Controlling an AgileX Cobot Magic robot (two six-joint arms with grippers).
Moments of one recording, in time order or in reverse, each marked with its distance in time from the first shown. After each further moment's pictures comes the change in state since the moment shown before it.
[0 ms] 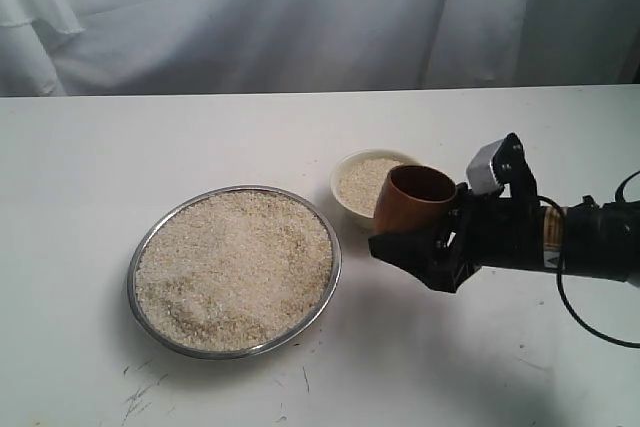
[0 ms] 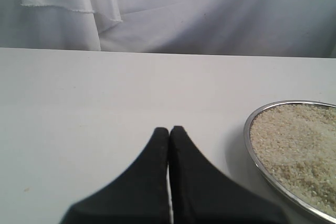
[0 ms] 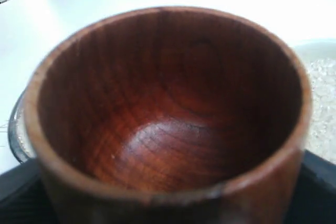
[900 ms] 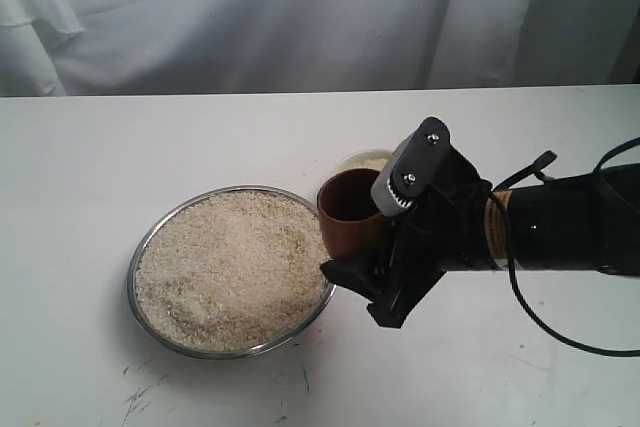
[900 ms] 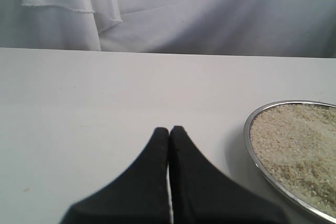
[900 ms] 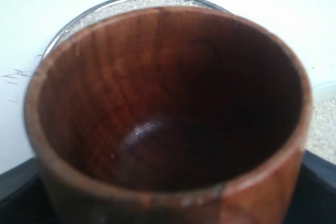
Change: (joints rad) left arm 0.000 0.000 0.000 0.000 0.000 0.000; right arm 0.338 -0.332 0.002 -0.082 0.531 0.155
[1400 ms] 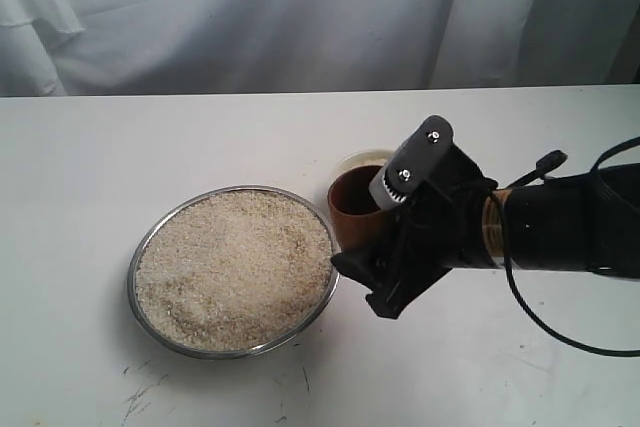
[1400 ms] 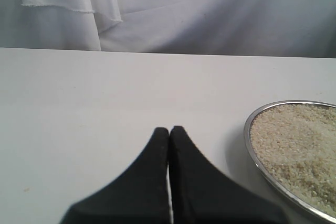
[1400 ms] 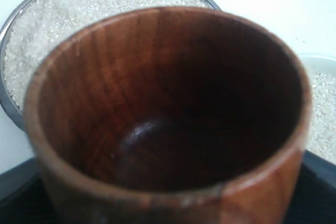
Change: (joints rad) left arm 0.000 0.000 0.000 0.000 0.000 0.000; right arm 0.032 -0.020 0.000 0.065 0.143 0.003
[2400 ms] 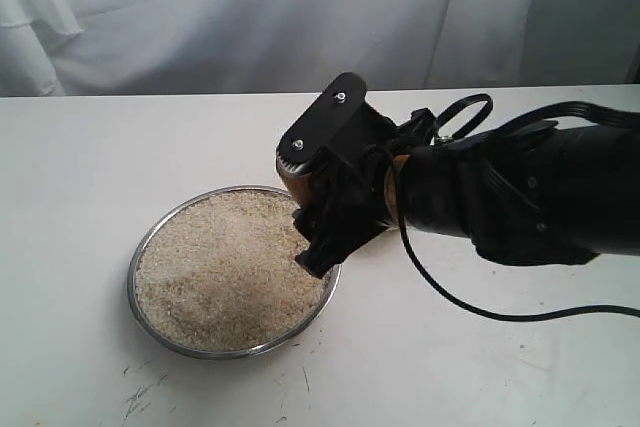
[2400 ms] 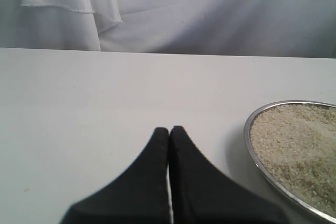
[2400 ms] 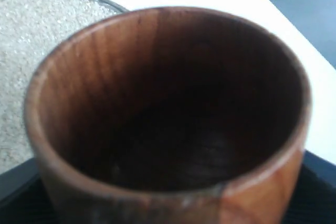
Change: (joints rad) left arm 0.000 0.000 0.000 0.000 0.000 0.000; right arm 0.282 0.038 -0.234 -0.127 0.528 0.182
